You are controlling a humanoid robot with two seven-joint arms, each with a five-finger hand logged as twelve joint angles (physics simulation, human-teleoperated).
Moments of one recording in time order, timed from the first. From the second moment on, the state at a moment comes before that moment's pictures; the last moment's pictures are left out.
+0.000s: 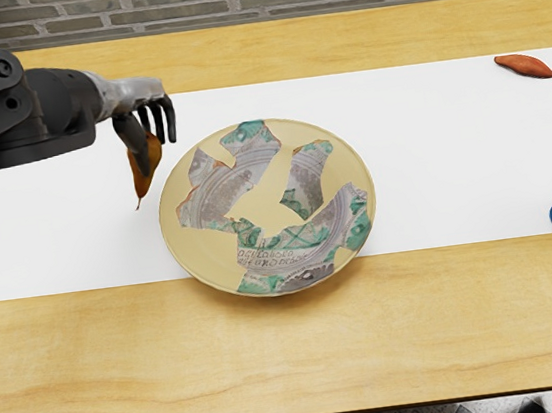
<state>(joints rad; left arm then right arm) -1.60 0.56 0.12 -1.40 0.81 -0.17 0.61 -0.03 0.00 -0.07 0.24 0.03 -0.13 -0.02</state>
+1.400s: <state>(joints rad) -1.46 0.26 -0.02 -1.11 0.69 -0.31 0.61 -0.03 0.00 -0.07 0.23 0.03 -0.13 -0.02</state>
